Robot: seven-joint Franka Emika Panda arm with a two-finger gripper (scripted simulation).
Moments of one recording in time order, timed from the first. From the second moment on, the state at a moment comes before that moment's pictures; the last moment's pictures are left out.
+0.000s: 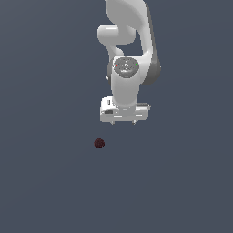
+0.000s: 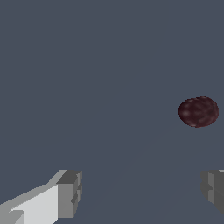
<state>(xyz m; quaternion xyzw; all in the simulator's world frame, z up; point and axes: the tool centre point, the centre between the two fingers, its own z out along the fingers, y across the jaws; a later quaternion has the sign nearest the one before) -0.017 0.033 0.159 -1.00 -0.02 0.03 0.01</state>
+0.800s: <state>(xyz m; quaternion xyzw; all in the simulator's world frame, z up) -0.011 0.030 0.180 -1.00 0.00 0.02 0.02</state>
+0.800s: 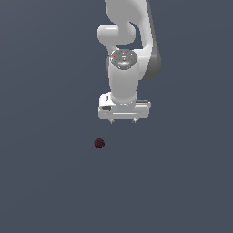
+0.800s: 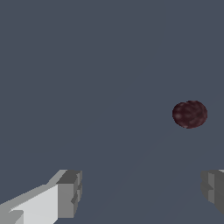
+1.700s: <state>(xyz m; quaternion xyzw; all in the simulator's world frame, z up) 0.000 0.005 0.155 -0.99 0.16 0.02 0.02</state>
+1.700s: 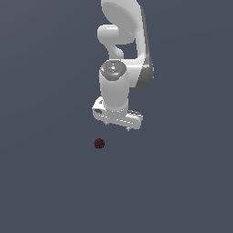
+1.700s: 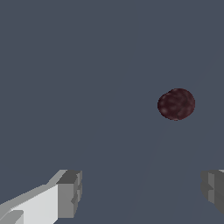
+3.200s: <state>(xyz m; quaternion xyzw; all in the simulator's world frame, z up) 0.022 -0.081 0.086 -0.82 0.58 0.00 0.00</state>
